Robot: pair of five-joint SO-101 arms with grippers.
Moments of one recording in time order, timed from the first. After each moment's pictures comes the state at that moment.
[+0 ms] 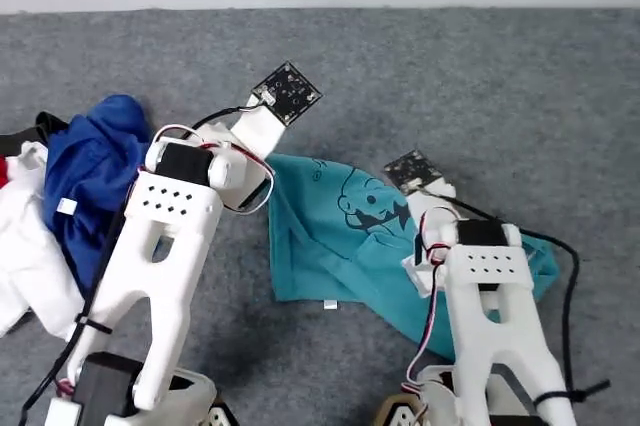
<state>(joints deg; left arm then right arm) 9.9 -13.2 20.4 68.6 -24.1 -1.6 -31.1 54.2 64.2 28.4</state>
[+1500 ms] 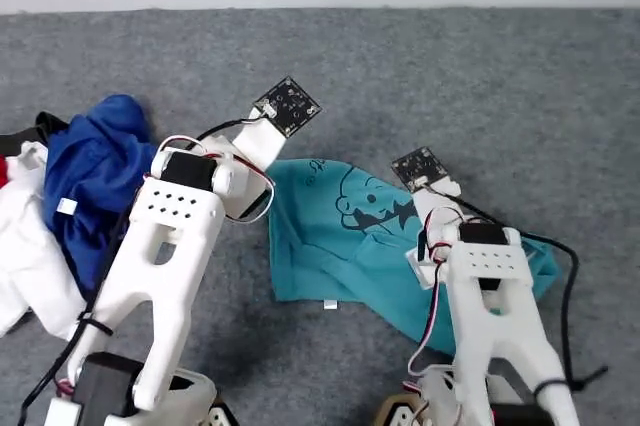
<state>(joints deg) 9.9 -13.2 25.7 66.0 -24.1 -0.3 -29.3 56.8 53.6 28.5</state>
